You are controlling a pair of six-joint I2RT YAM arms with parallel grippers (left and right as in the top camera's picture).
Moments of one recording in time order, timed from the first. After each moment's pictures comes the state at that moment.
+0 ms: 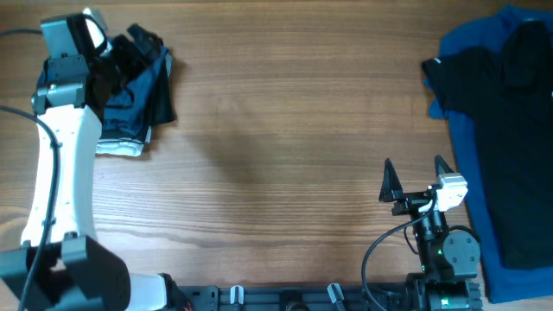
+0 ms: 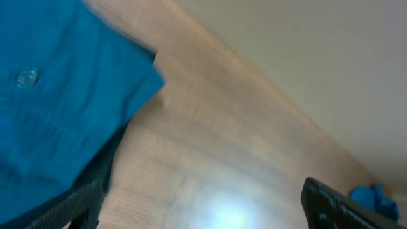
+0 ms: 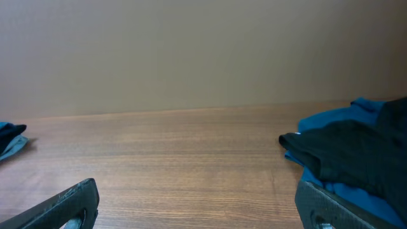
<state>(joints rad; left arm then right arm) 0.16 1.58 1.41 -0.60 0.30 -0.55 0.03 0.02 0.01 0.00 -0.07 0.10</state>
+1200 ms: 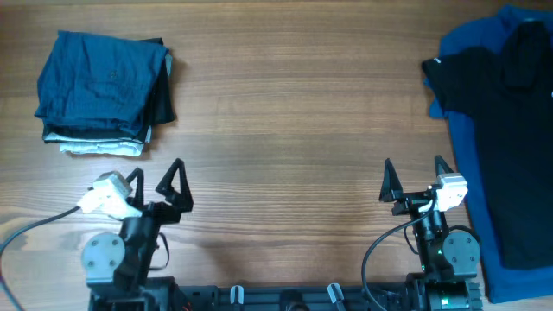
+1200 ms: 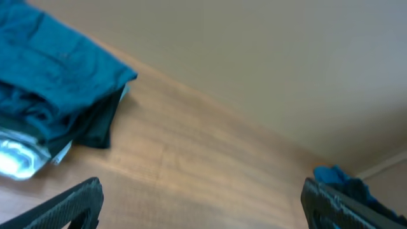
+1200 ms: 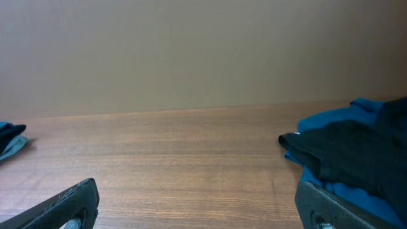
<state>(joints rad) 0.02 0.16 0.37 -0.37 0.14 -0.55 0.03 0.02 0.01 0.00 -0.07 0.10</state>
